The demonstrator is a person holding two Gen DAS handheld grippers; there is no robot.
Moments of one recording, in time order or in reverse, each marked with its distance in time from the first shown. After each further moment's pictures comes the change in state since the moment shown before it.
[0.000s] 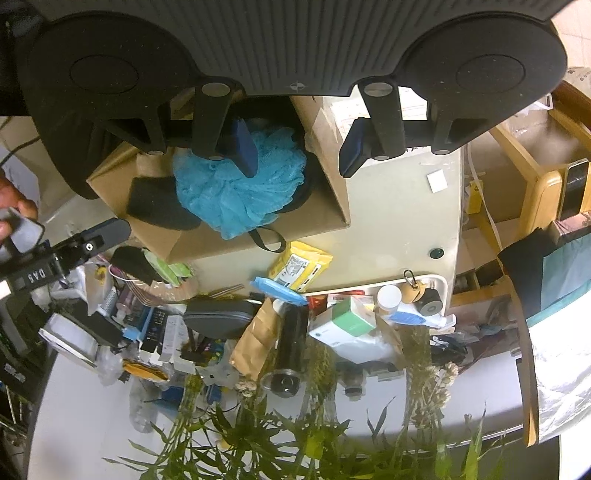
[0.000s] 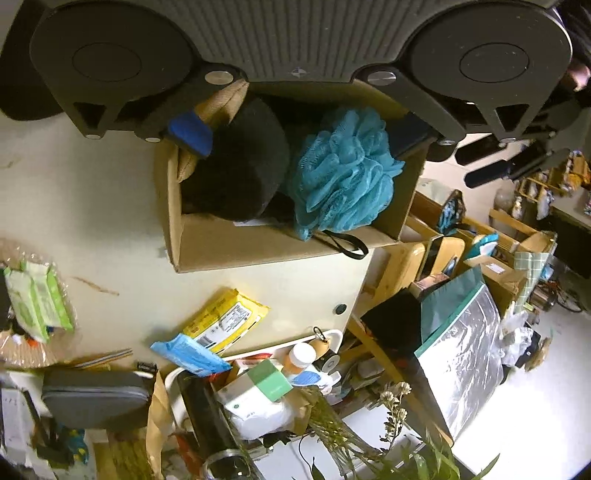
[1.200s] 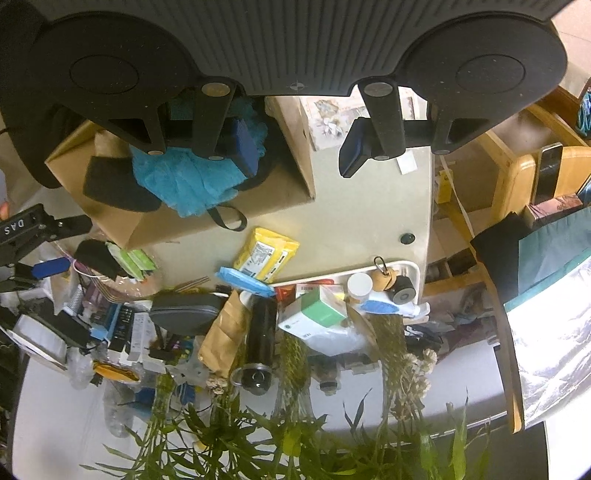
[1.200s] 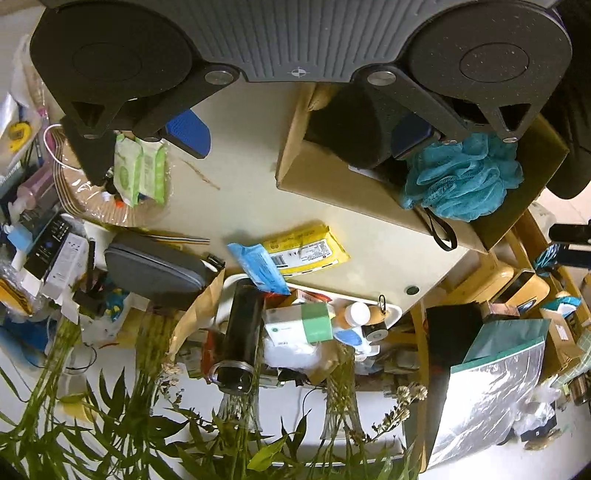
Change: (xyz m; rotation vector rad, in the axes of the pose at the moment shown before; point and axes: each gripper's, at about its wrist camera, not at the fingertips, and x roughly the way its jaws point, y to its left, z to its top) left arm 0.016 0.006 0.021 0.024 -0.008 0.118; right arm -0.009 0.010 -0.004 -0.401 -0.182 -0.388
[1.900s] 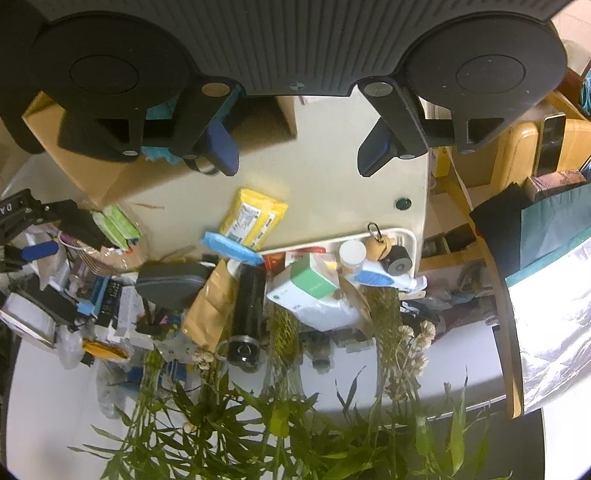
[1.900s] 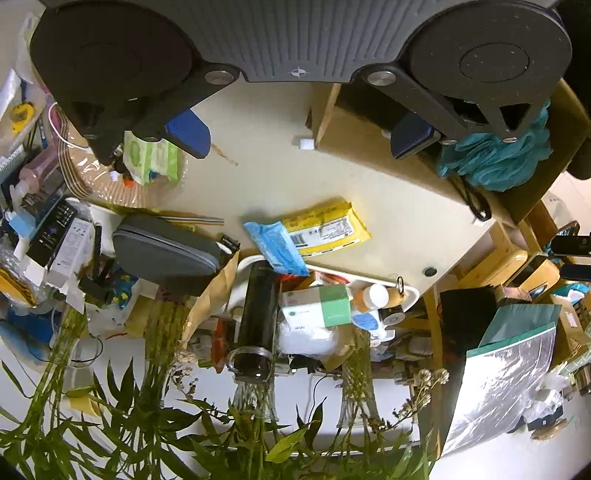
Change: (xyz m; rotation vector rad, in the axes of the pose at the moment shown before) left arm 0.026 0.015 0.029 -0.008 -0.072 0.009; right arm 0.020 -0.028 0.017 0.015 -0.048 -0.014
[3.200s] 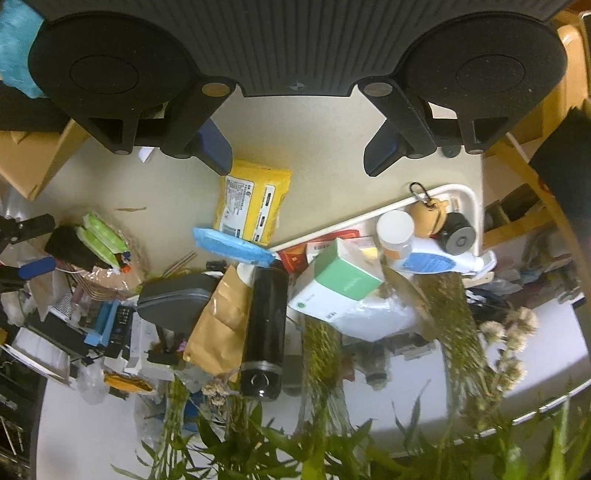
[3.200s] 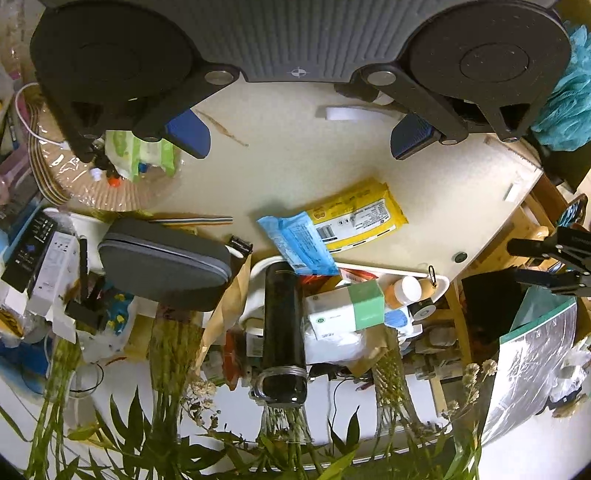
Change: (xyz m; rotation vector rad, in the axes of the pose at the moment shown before) left arm 0.141 0.029 0.036 0.148 0.044 -0.176; right arm 0.078 -0.052 0.013 0.083 0.009 0.038
